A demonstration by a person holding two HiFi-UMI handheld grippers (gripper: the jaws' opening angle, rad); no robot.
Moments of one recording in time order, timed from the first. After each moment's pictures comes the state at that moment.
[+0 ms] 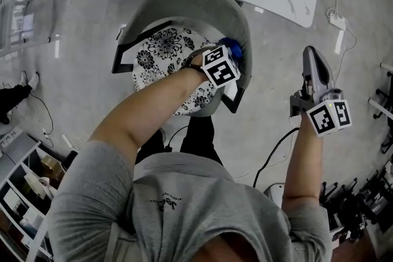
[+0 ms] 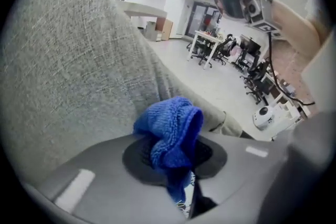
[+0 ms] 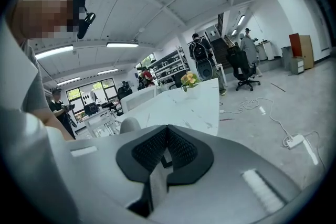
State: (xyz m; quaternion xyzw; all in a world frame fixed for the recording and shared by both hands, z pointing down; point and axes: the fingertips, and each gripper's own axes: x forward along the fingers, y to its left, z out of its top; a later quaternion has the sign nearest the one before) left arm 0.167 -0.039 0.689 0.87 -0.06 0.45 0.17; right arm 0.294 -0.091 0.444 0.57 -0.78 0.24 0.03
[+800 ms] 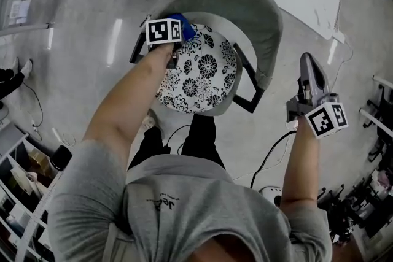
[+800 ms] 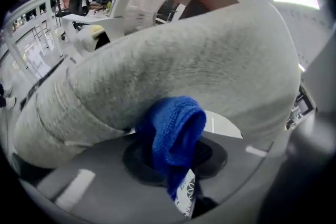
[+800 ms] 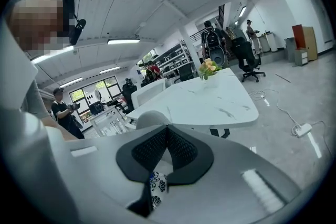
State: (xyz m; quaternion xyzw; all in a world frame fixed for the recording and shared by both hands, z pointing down) left arm -0.150 -0.150 0.753 0.67 -0.47 0.31 0.49; right arm 0.190 -0.085 0.447 0.55 -0.79 0.28 0.03
